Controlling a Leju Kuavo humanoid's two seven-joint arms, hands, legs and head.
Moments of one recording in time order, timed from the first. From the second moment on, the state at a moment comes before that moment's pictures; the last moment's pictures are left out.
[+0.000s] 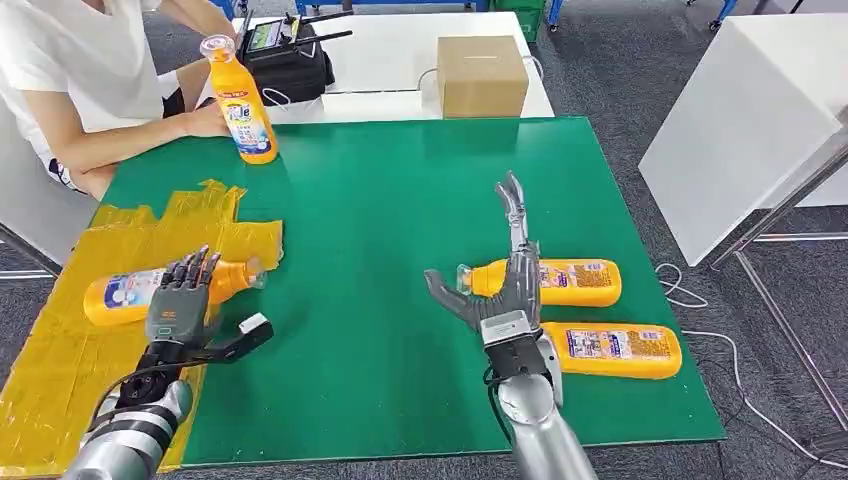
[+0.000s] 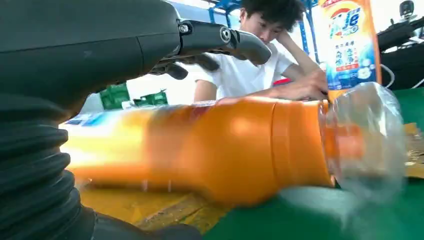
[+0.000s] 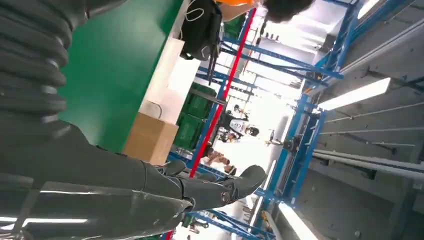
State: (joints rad) left arm -0.42 0.08 0.09 -0.63 -1.53 0.71 -0.19; right arm -0.17 0.24 0.33 -1.46 0.33 -0.29 -0.49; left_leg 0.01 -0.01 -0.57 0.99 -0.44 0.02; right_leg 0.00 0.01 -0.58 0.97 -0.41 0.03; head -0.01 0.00
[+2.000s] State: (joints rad) left arm -0.12 -0.22 -0.01 -1.47 -0.35 0.00 -0.54; right arm -0.39 -0.06 0.13 -1.05 1.13 -0.10 -0.07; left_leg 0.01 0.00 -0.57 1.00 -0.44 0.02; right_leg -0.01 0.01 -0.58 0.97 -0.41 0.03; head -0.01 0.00
